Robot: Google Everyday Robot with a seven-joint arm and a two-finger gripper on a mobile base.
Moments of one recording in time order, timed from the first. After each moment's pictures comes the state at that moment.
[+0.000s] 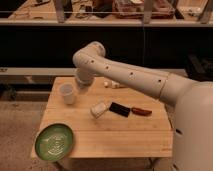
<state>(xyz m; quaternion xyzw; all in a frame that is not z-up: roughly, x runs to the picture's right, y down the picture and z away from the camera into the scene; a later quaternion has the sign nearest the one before) -0.126 -0.007 0.735 -0.22 -0.18 -0.10 0.95</state>
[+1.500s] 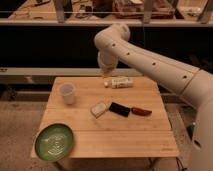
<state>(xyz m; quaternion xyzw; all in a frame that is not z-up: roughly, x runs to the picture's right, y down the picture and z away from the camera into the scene) 0.030 -0.094 0.716 -0.17 -0.07 -0.11 0.98</state>
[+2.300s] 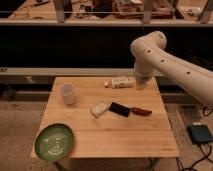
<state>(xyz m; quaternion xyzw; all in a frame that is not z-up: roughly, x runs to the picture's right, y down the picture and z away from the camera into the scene) 0.182 -0.015 0.719 -0.28 0.02 -0.02 0.96</state>
